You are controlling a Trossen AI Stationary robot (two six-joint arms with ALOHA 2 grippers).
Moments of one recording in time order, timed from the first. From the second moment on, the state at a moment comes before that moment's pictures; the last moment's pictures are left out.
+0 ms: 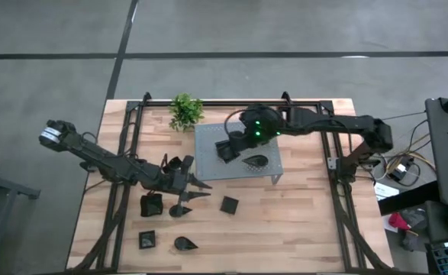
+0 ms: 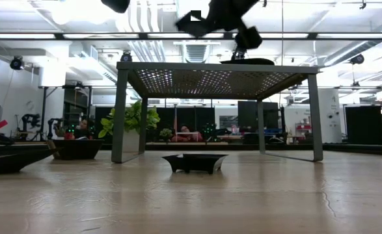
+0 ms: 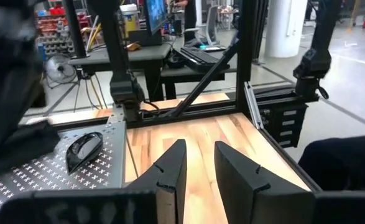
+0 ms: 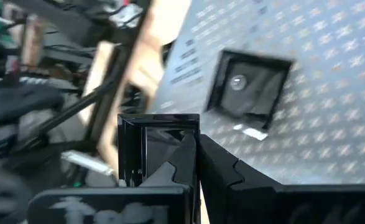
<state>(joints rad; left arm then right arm) -0.39 1.15 0.70 0.40 -0.24 0.04 -0.14 1.59 1.49 -0.65 -0.17 1.06</state>
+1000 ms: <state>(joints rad) -0.42 1.11 0.70 0.36 -0.25 0.05 -0.21 1.64 1.45 -0.64 -0.13 1.07</state>
